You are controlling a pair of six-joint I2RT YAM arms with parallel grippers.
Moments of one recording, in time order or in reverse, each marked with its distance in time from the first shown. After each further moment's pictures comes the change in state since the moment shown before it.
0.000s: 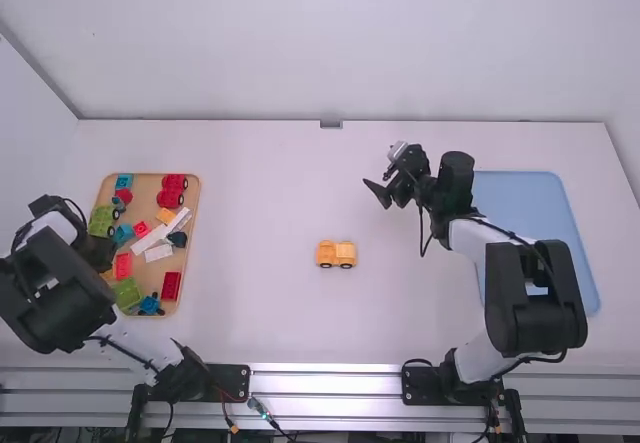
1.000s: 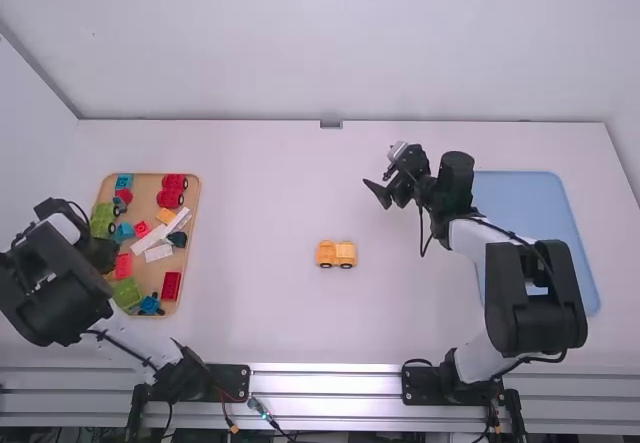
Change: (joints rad) left arm 0.000 0.048 -0.017 0.062 0.001 -0.026; right arm 0.000 0.000 0.000 -0.001 0.000 0.000
